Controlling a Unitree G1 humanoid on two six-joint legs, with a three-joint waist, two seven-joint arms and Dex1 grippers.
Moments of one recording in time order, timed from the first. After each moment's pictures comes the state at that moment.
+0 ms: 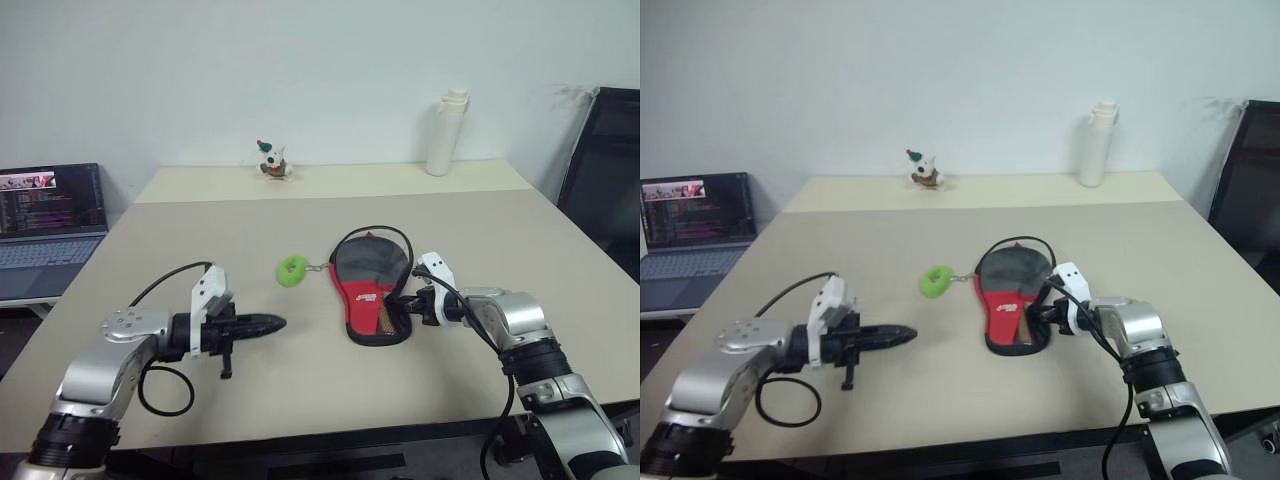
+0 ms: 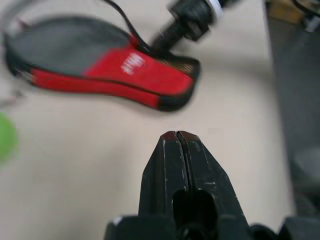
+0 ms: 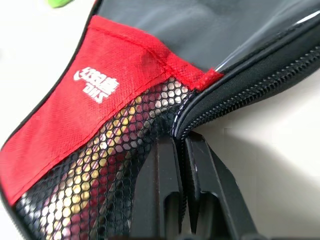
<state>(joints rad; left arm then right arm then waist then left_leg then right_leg) -0.27 0.82 0.08 -0.11 -0.50 0.47 -1.26 -0.71 -0.37 0.10 0.23 0.28 1.00 0.73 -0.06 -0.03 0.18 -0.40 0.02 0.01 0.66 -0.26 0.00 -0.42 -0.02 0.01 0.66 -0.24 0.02</state>
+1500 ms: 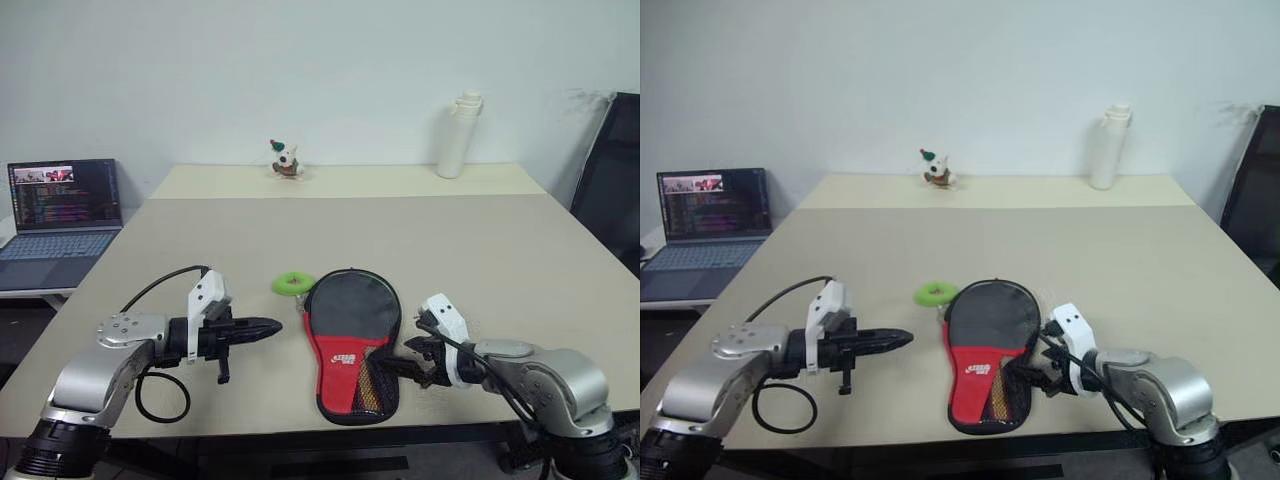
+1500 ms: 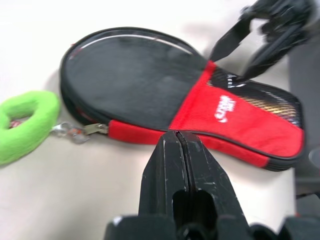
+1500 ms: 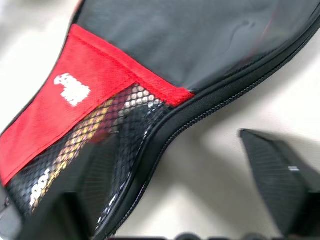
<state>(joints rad) -0.27 0.81 0.08 -0.09 -0.49 0.46 -1.14 -0.37 -0.43 0.00 -0.51 0.54 1.40 0.49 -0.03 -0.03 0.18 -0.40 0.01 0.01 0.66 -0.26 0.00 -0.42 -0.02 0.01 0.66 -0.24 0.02</state>
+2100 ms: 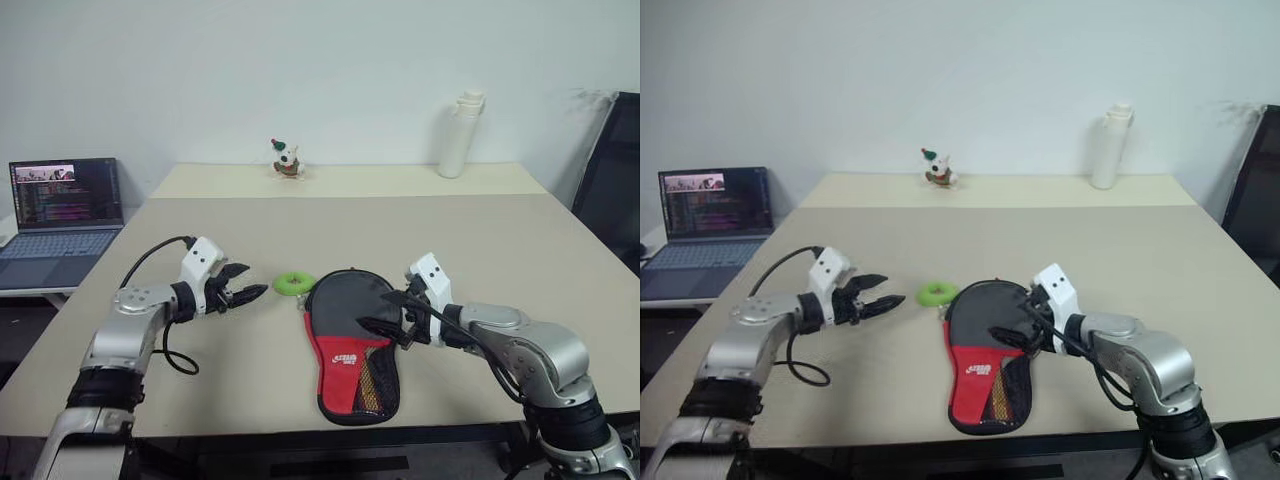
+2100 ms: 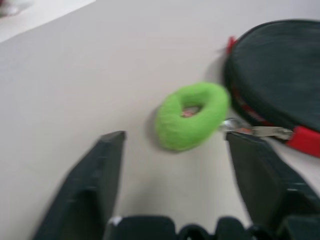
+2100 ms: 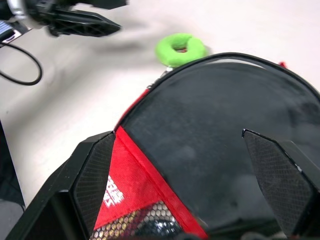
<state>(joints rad) -0.63 0.68 0.03 0.48 -0.21 0.23 -0.92 -0.51 -0.41 0.11 -0.38 0.52 1.07 0.54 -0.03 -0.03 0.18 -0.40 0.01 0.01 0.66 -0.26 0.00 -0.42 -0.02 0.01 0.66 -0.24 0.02</state>
